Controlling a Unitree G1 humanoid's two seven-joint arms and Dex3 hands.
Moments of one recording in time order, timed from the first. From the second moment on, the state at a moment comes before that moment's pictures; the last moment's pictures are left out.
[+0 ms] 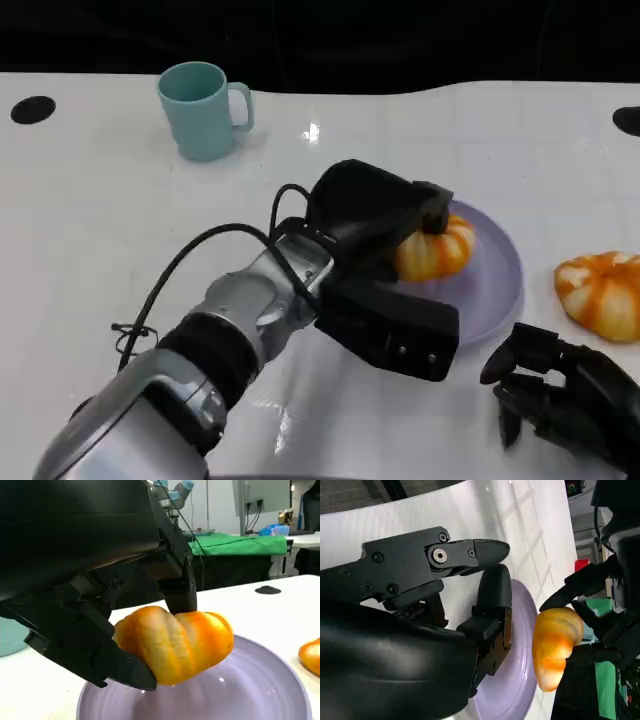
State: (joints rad) left arm -0.91 -0.06 -0.65 1.01 0.88 -0.24 0.34; right arm -0.16 -0.15 -0.06 0.73 0.23 -0.45 0.73
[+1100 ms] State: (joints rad) left arm -0.95 -0.05 -0.74 0.99 0.89 -0.11 0.07; right arm -0.16 -0.14 -0.05 0.72 0.23 -0.43 0.73
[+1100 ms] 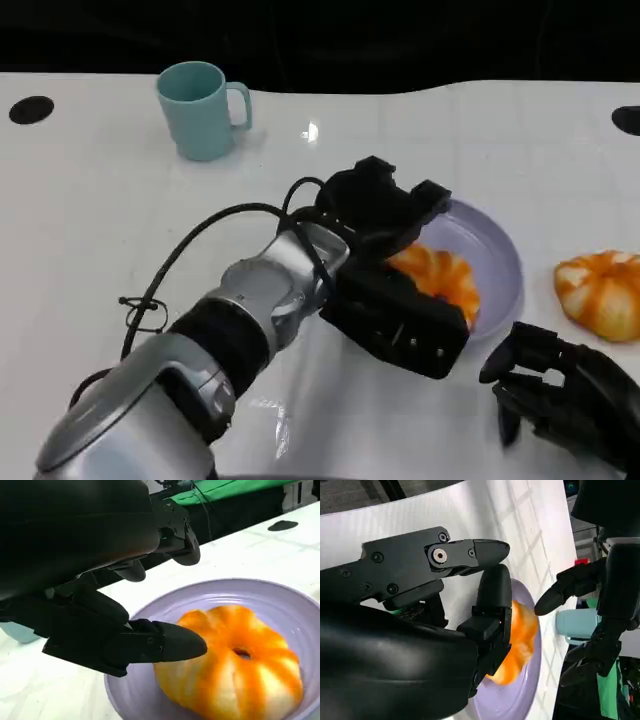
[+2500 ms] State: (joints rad) left arm -0.37 0.31 -0.33 0.24 0.33 -0.42 -0.22; right arm -0.15 -0.14 -0.04 0.69 0.21 -0.41 0.70
